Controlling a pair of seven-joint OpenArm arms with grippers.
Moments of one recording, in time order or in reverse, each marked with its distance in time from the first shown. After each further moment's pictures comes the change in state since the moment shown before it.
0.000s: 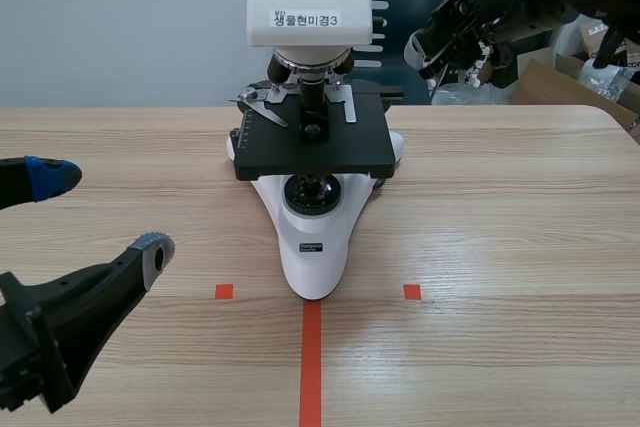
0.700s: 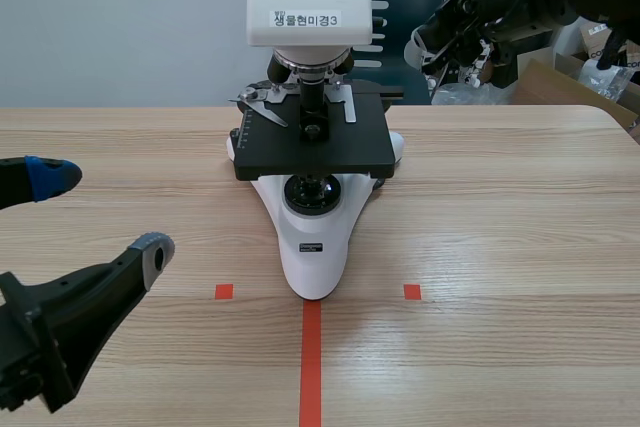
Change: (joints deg) left arm 0.0 0.0 0.0 0.0 0.0 0.0 0.0; right arm 1.7 0.0 -1.4 -4.2 -0.7 0.9 4.9
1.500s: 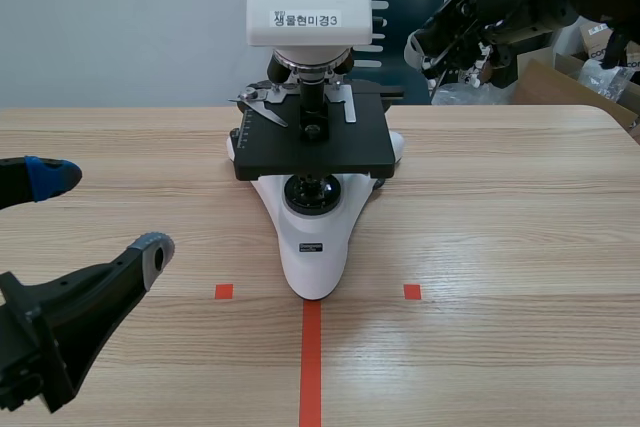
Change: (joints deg) left arm 0.0 0.0 0.0 0.0 0.0 0.0 0.0; right arm 0.0 0.0 0.0 0.0 0.0 4.4 0.0
